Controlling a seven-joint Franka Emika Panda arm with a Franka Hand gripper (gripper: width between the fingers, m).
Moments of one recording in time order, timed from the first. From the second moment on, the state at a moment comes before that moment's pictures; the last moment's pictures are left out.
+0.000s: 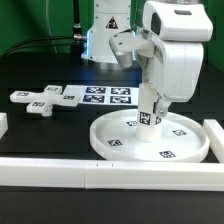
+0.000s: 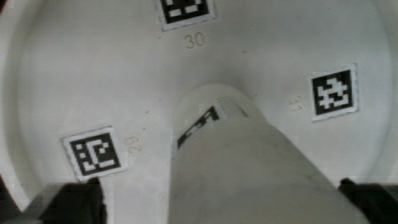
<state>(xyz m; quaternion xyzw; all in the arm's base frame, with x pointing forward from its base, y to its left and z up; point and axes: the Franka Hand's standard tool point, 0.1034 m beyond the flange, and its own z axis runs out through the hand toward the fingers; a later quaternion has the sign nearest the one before) 0.550 0.041 0.068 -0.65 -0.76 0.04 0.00</state>
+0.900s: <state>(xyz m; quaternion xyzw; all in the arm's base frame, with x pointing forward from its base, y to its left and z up) 0.549 0.040 0.066 -0.67 -0.74 0.04 0.00</state>
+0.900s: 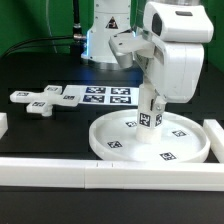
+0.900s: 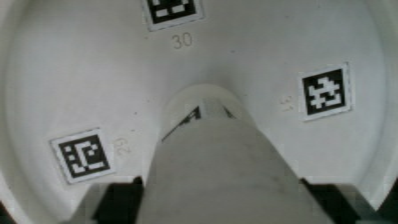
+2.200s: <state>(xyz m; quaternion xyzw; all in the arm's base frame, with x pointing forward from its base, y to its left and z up) 0.545 0.042 0.066 -0.96 -0.28 0.06 0.00</state>
